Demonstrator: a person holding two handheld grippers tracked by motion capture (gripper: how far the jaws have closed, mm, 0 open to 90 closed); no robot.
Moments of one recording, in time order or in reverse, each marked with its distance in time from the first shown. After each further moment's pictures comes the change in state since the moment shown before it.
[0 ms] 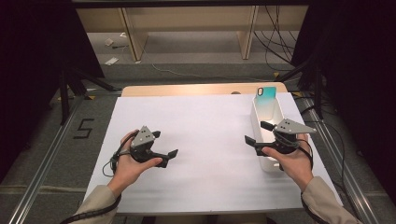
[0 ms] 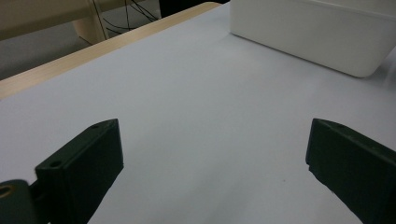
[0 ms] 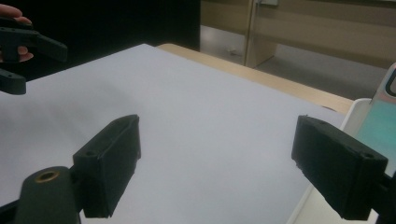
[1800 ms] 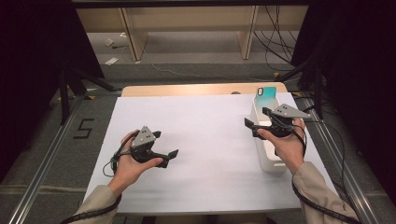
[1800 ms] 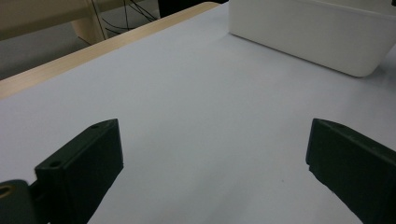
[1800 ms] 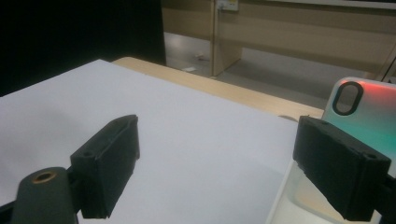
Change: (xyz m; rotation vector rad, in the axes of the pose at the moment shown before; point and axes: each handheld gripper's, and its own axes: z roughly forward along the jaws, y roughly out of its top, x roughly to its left) left arm -0.001 0.000 0.001 0.003 -0.003 0.002; right arm -0.024 0.019 0.029 -0.024 -0.139 0.050
